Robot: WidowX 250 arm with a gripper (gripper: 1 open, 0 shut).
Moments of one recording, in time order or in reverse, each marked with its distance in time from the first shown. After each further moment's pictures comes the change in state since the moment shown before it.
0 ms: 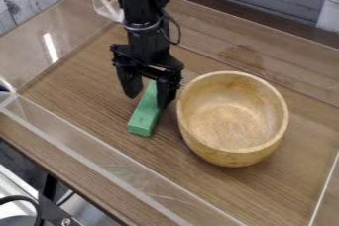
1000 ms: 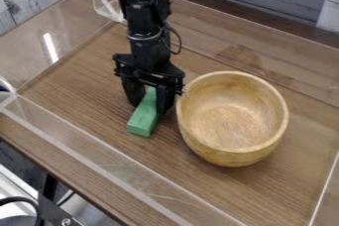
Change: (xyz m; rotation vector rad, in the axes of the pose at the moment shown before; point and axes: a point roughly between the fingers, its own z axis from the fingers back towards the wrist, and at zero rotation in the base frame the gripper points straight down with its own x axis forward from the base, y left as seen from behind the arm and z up) arm 0.005 0.004 -0.017 0.013 0.030 0.027
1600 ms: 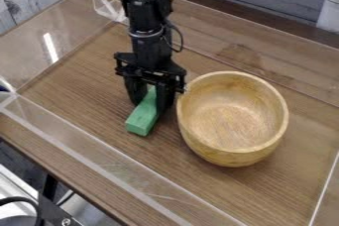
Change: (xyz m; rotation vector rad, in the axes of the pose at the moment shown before) arm -0.001 -0.004 0.004 -0.027 0.026 0.010
